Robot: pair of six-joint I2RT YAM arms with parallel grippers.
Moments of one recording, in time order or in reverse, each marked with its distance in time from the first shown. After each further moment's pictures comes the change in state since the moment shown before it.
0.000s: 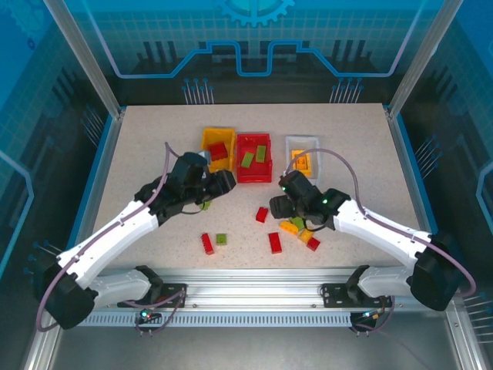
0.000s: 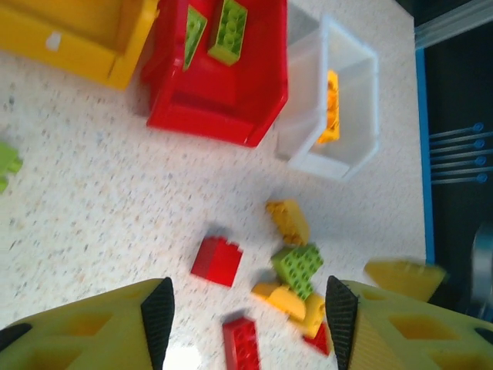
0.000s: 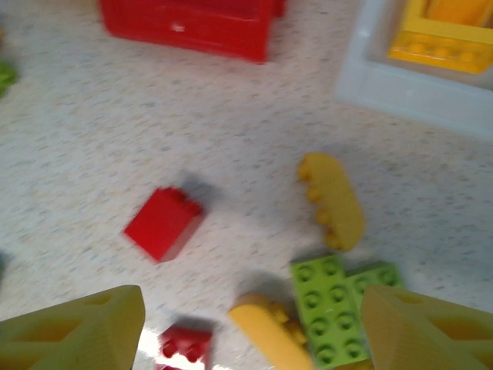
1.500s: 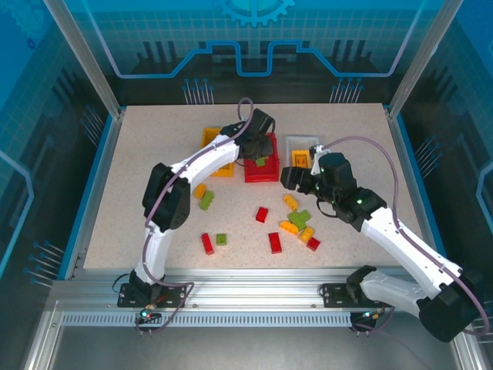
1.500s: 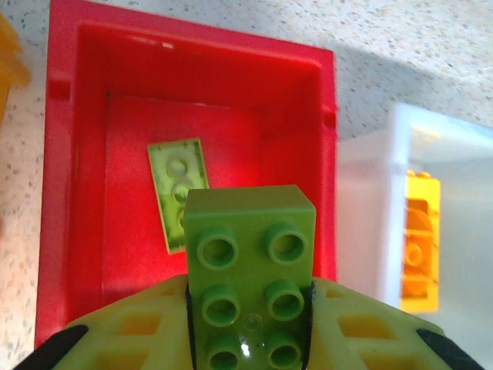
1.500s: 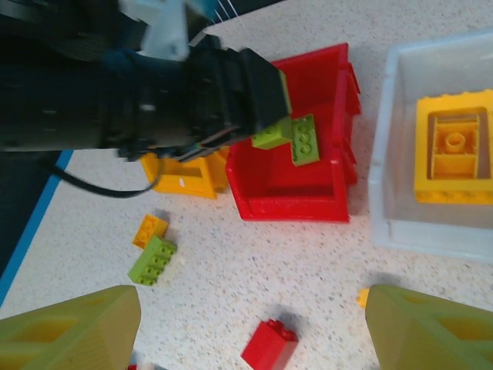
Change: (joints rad) left arm 0.031 1.077 1.011 -0.185 -0.131 0.148; right arm -0.209 -0.211 0.000 0.254 -0.248 0.106
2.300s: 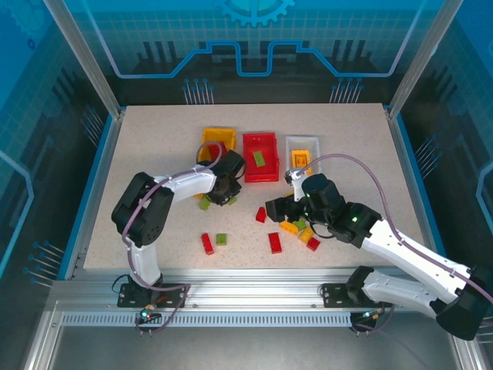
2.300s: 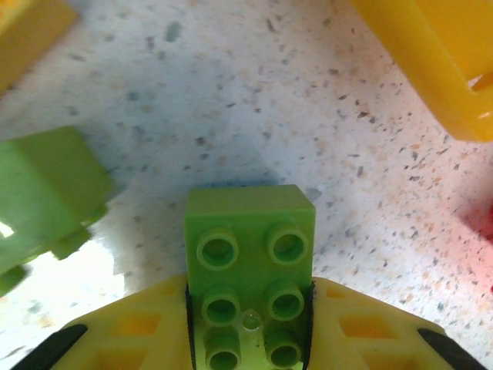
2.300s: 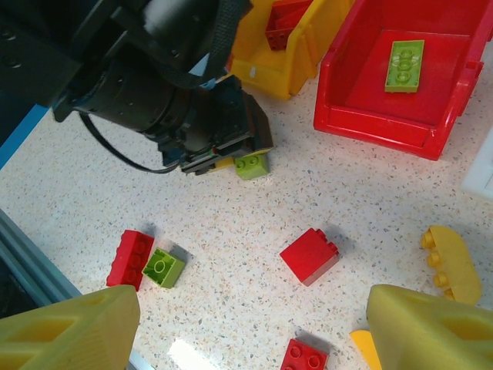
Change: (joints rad) left arm 0.019 -0.345 -0.771 0.105 -0.040 -0.489; right arm 0.268 -0.094 -0.068 -0.109 0.035 -0.150
